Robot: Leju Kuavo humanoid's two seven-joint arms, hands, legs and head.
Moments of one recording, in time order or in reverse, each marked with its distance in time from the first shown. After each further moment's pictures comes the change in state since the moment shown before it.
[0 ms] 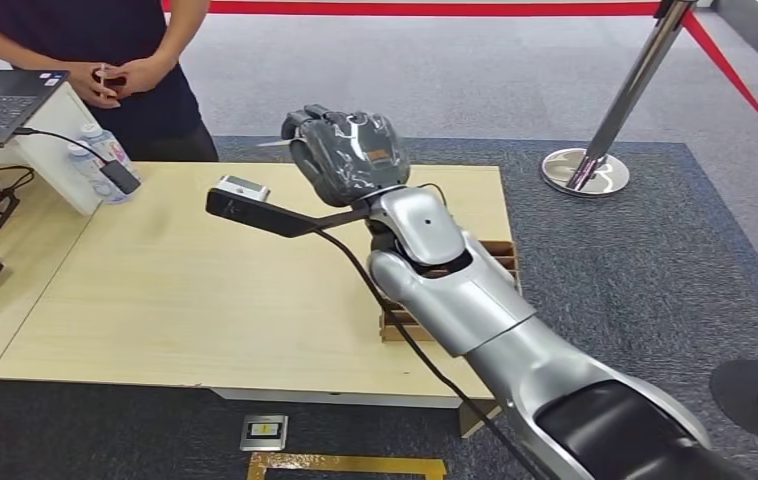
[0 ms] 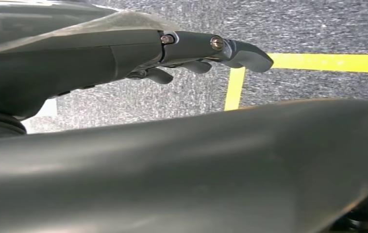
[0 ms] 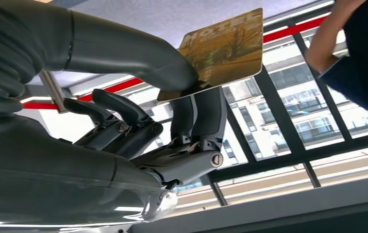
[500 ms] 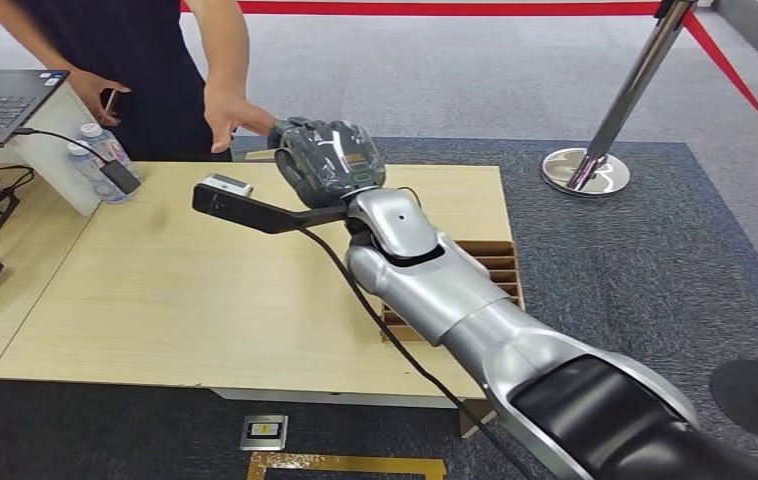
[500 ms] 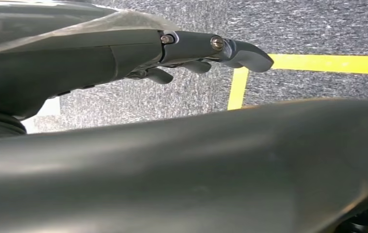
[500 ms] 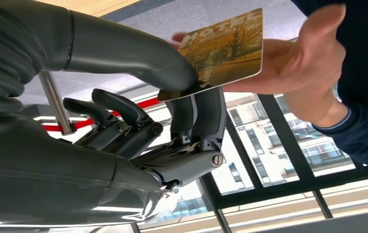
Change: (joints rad) left arm -0.001 0.000 0.000 0.001 0.003 0.011 0.008; right arm -0.104 0.057 0.046 0.294 -0.124 -0.095 -0.007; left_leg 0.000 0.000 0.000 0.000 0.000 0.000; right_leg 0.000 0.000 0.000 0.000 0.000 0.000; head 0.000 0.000
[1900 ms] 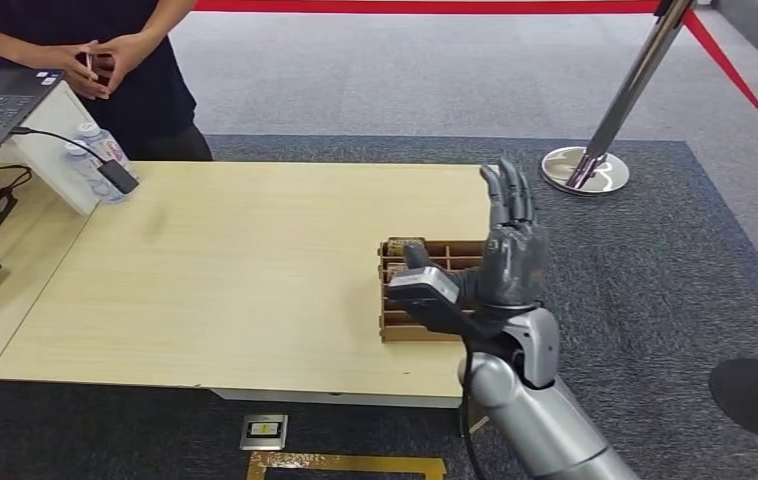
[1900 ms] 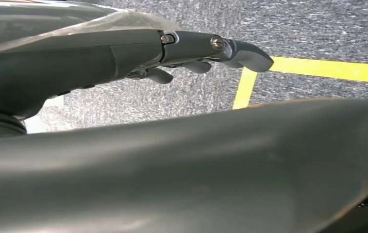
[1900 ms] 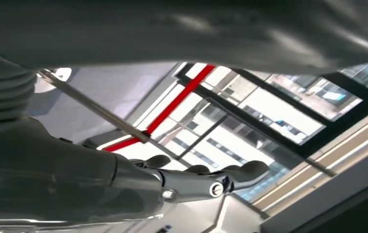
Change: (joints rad) left arm 0.016 0.002 0.009 0.000 0.056 0.028 -0.005; right arm 0.717 -0.227 -0.188 -0.834 -0.177 -0.236 -0.159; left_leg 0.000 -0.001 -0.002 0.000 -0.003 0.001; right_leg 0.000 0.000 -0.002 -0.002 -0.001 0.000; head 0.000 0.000
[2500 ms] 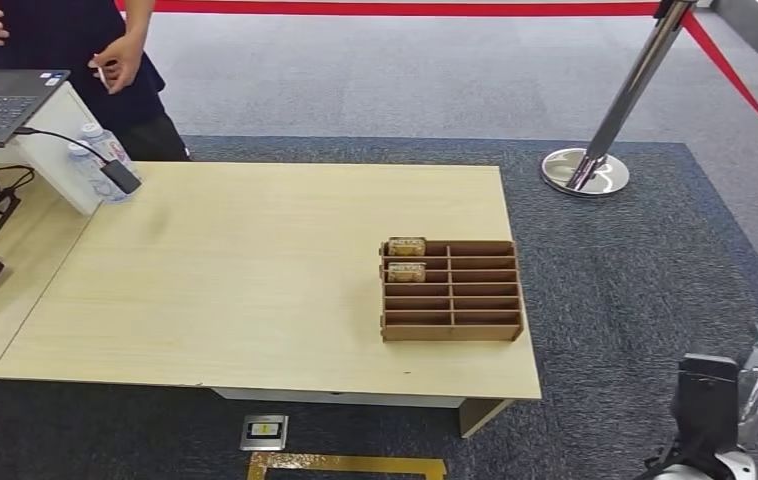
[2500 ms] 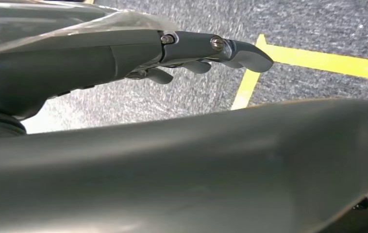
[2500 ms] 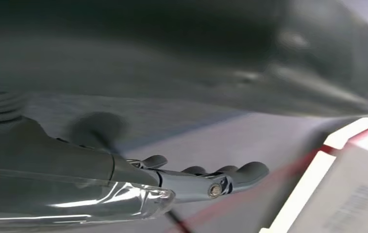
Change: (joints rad) left arm 0.006 -0.007 0.047 0.000 0.058 -0.006 -0.004; right arm 0.429 0.115 -0.833 -0.127 -0.346 0.331 -0.093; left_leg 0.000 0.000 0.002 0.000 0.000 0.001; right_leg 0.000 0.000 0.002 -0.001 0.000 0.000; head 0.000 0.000
